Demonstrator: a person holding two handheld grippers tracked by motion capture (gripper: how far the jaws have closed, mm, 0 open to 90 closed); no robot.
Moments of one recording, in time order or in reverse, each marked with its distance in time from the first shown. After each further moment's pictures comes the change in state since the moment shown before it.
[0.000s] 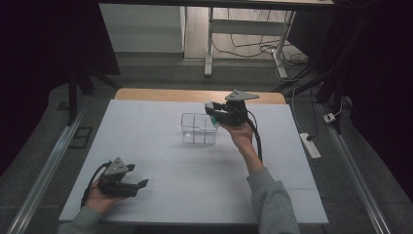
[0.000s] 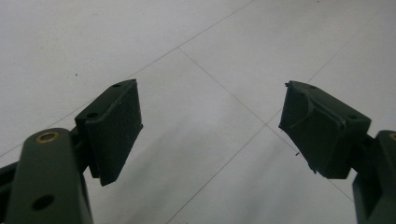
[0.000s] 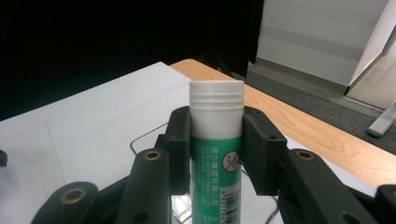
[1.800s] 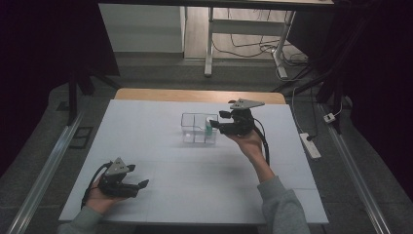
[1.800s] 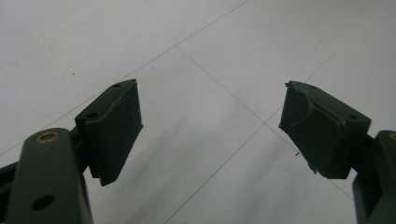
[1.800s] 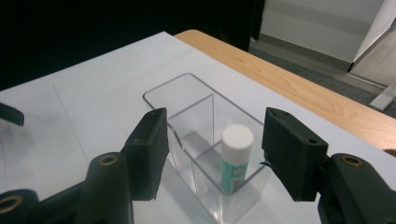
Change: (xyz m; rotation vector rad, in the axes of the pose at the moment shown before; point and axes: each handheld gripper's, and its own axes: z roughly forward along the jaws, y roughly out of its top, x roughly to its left) left arm -0.002 0.000 0.001 0.006 0.000 0.008; right arm 0.006 -0.019 -0.030 0.100 0.003 -0.008
